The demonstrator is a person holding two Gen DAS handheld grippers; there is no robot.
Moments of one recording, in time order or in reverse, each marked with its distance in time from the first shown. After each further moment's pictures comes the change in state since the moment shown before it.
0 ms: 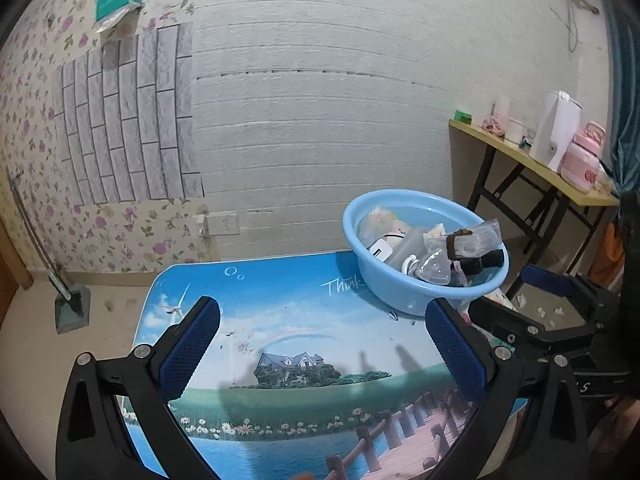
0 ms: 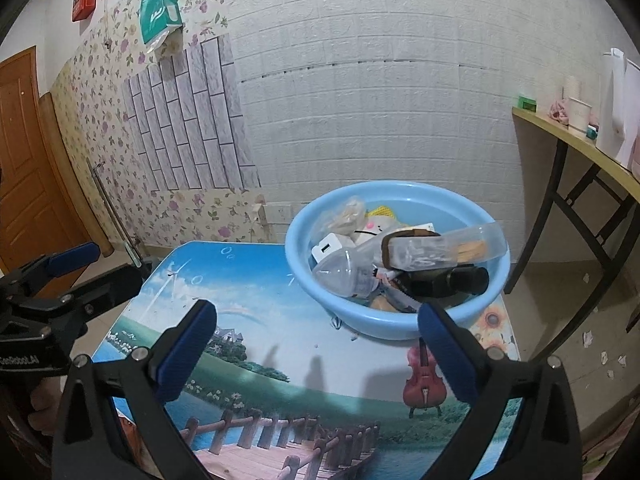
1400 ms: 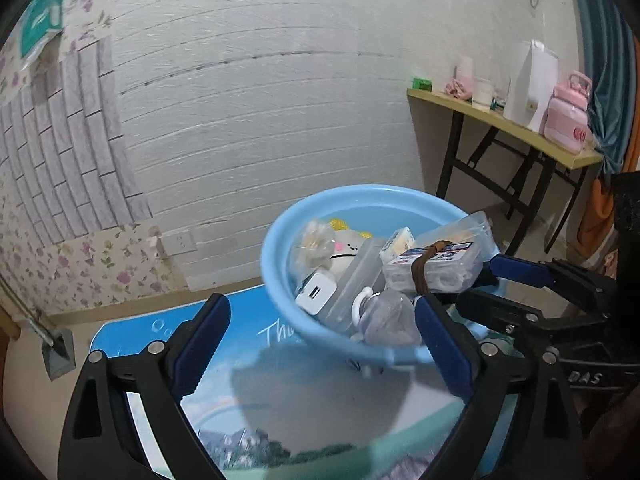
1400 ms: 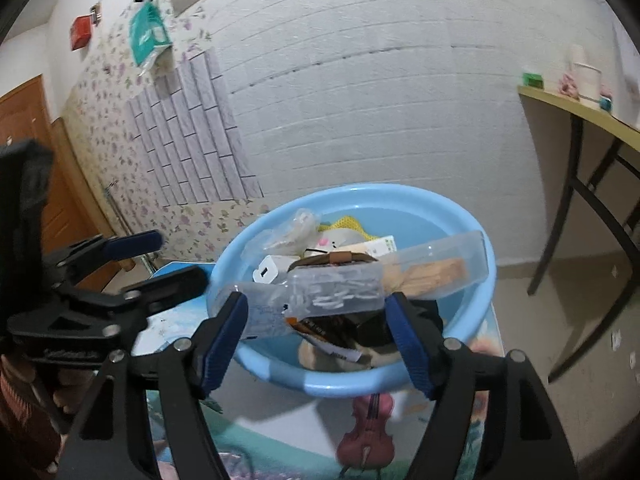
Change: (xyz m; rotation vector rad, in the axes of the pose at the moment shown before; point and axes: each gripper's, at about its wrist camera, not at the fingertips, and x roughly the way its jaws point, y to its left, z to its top) left arm 0.076 -0.062 0.035 0.130 0.044 -0.097; right arm 0.039 -0.092 0.011 0.062 -0.017 0.118
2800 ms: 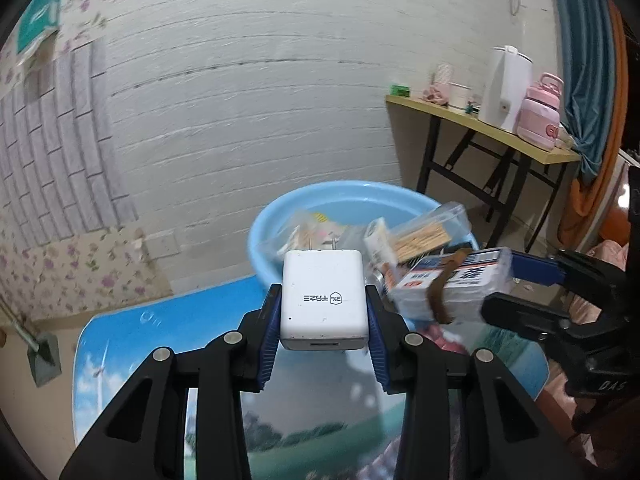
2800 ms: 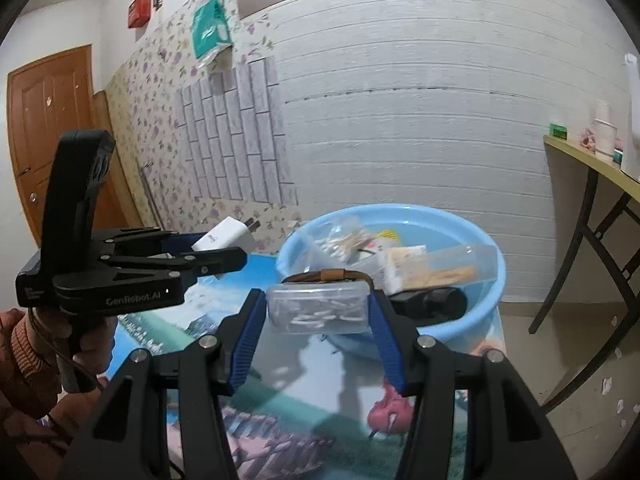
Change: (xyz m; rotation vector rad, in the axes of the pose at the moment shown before) left arm -0.008 -0.002 -0.020 0.040 -0.036 -0.084; right arm -0.055 0.037 -0.029 -0.169 -0.082 0.065
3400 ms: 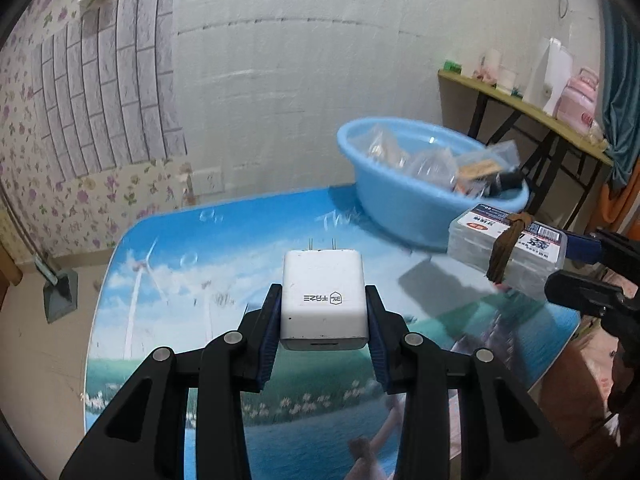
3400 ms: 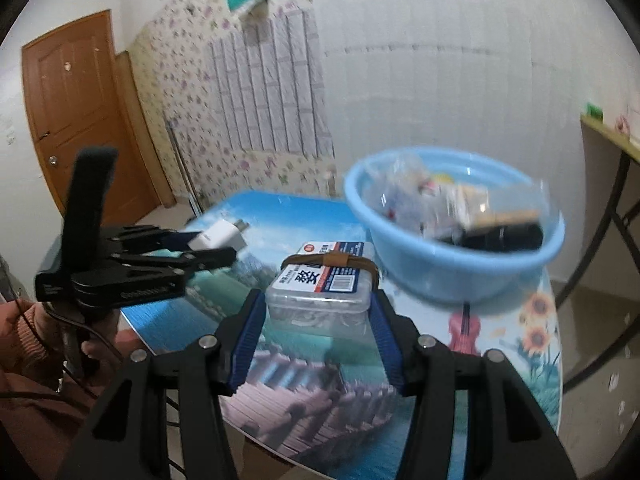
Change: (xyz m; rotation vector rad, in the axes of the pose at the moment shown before) left arm -0.040 0.054 -0.087 -0.138 0.090 0.108; right arm 0.002 0.051 -0.038 -0.063 0.143 0.099
